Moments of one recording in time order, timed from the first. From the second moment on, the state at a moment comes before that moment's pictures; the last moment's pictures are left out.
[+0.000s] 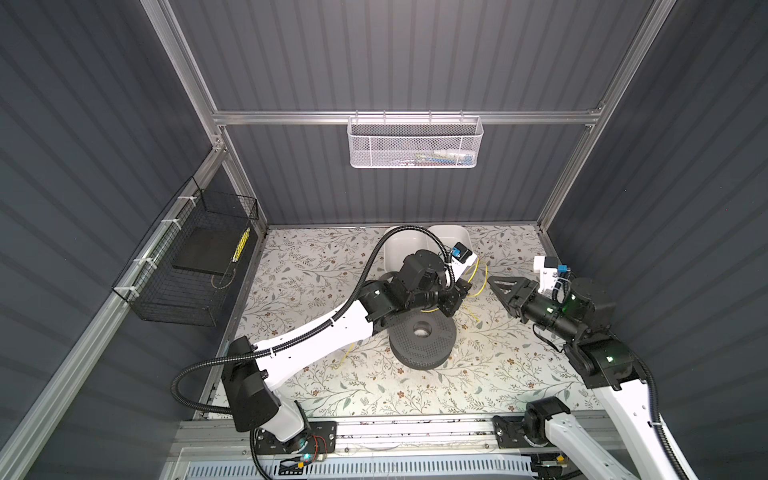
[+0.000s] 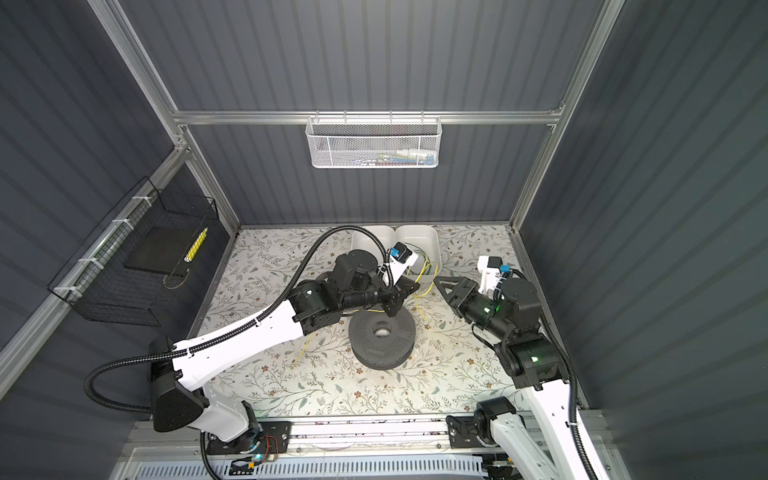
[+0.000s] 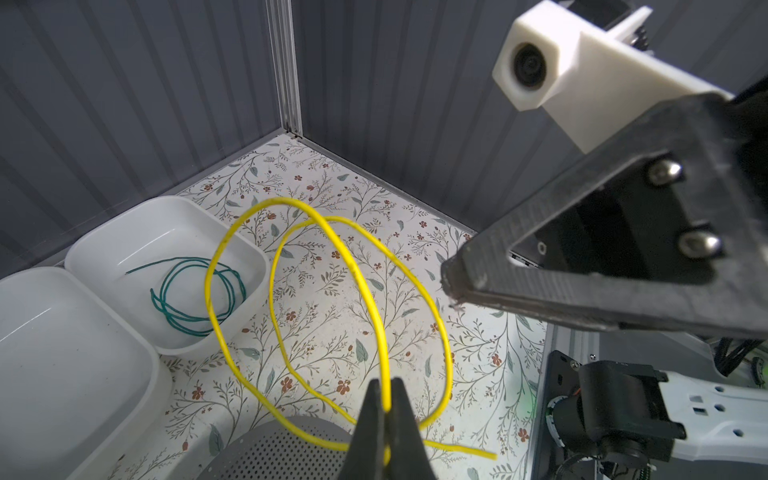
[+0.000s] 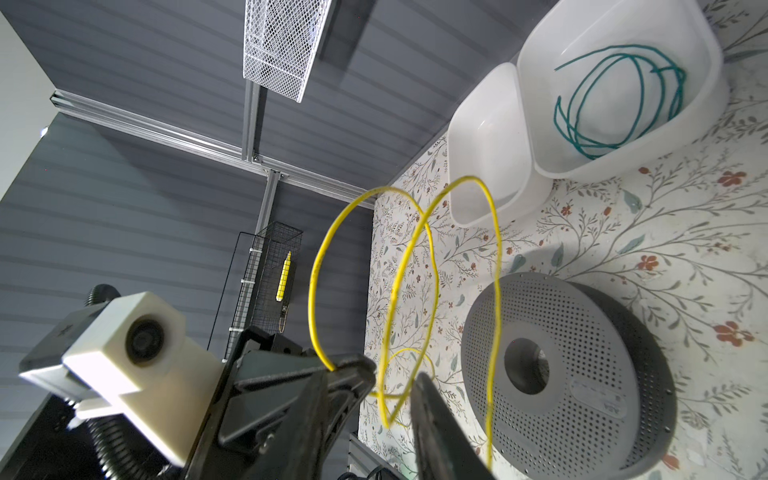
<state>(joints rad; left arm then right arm) -1.04 1.55 1.48 -0.32 0.11 -0.11 0.21 0.69 0.88 -0.44 -0.48 1.04</state>
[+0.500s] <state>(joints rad) -1.04 1.56 1.48 -0.32 0.12 -0.13 0.27 0.73 0.87 -0.41 -0.49 1.04</state>
